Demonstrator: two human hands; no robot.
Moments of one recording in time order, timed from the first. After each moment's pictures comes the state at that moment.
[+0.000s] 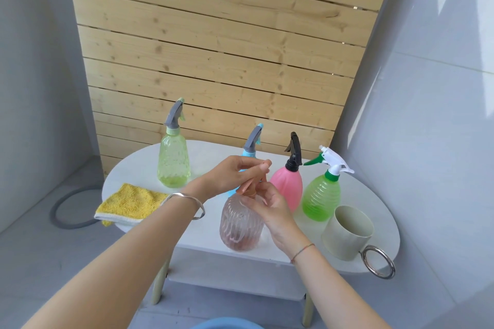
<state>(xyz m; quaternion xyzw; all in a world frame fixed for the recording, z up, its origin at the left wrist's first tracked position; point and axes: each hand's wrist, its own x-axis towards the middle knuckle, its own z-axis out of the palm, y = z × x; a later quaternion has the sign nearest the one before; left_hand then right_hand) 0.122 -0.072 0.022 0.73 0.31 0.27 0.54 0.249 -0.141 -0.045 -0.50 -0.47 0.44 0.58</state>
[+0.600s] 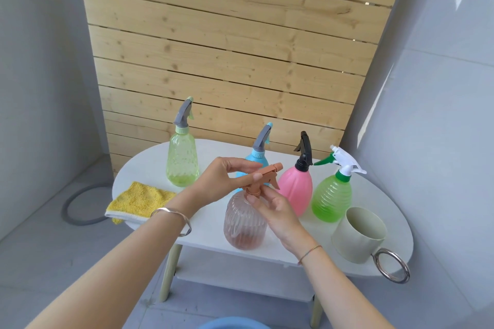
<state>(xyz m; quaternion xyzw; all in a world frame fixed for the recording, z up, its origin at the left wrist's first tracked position) 0.089 -0.072 0.007 0.75 0.32 0.34 0.47 0.248 -0.137 -0.050 -0.49 -0.56 0.42 0.52</state>
